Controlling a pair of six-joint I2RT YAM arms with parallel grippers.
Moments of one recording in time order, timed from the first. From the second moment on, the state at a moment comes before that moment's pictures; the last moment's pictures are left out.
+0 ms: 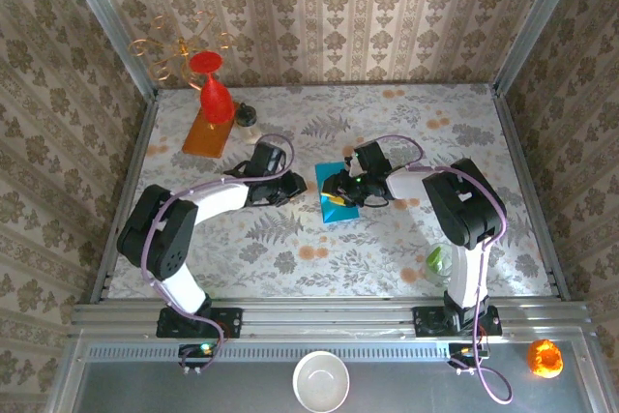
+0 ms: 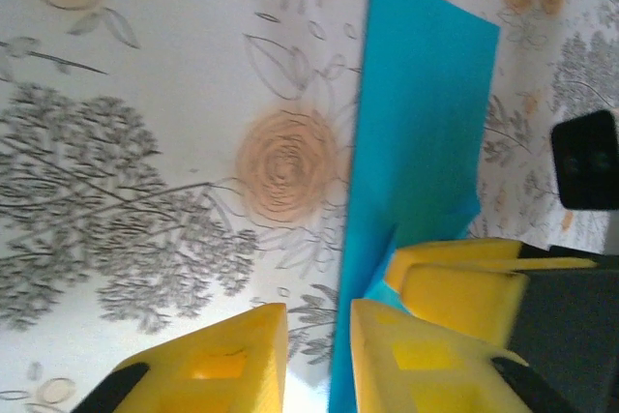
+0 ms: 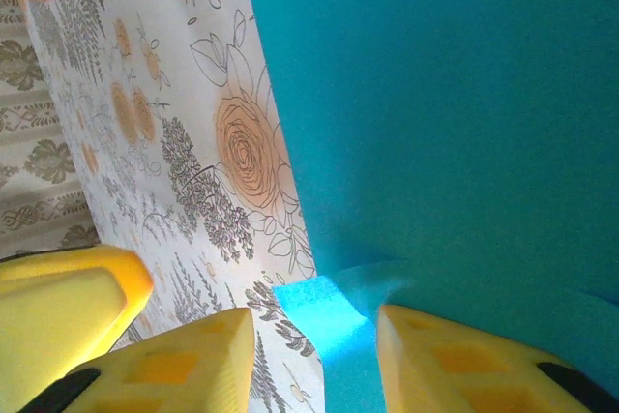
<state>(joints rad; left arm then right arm) -0.58 1.68 0.91 -0.12 0.32 -0.93 0.44 1.94 1.01 0.03 -0.60 0.89</state>
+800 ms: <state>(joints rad) -0.67 1.91 1.09 -0.10 0.36 -0.93 0.44 1.95 1.01 -0.02 -0.55 0.86</state>
